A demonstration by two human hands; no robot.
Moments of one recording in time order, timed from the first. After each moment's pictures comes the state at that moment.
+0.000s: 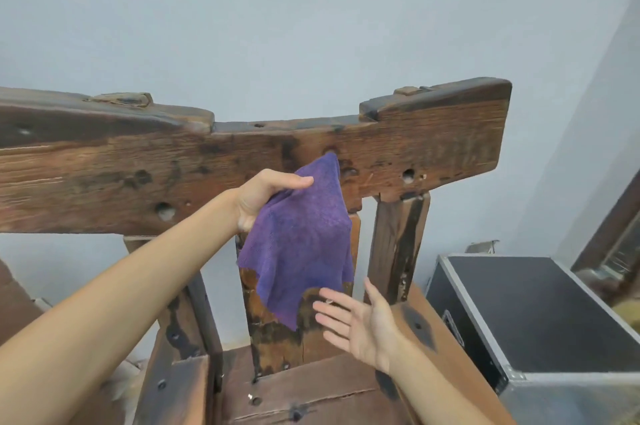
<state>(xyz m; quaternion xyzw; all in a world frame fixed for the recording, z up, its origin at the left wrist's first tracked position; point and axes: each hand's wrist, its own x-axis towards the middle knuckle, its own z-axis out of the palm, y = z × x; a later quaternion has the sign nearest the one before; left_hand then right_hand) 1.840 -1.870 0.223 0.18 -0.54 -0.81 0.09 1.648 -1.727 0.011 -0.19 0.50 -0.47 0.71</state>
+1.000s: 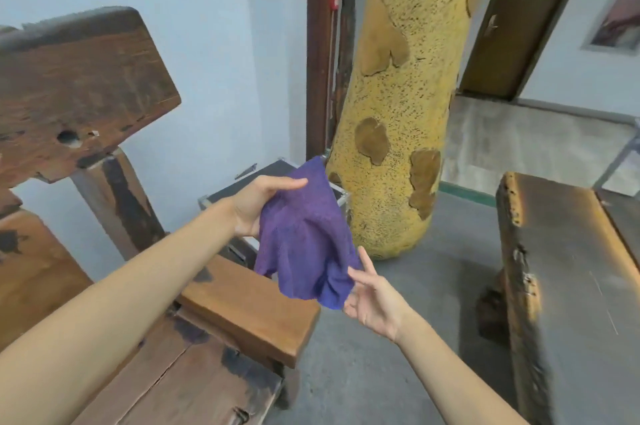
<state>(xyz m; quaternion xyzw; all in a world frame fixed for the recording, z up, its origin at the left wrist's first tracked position) 1.494 -1.548 0.142 0.03 -0.61 -0.77 -0.20 1.471 -1.289 -0.012 0.00 0.46 -0.78 0.42</state>
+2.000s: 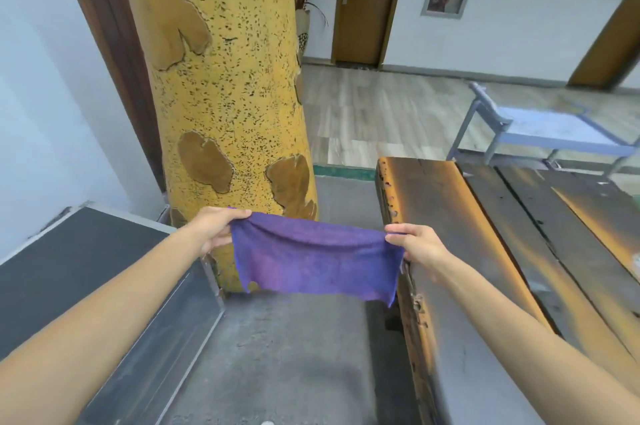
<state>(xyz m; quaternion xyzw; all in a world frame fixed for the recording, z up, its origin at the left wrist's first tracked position) 1.034 -1.338 0.002 0.20 -0.70 -0.67 -0.14 1.086 -0.950 -0.010 0.16 0.82 -0.55 0.05</state>
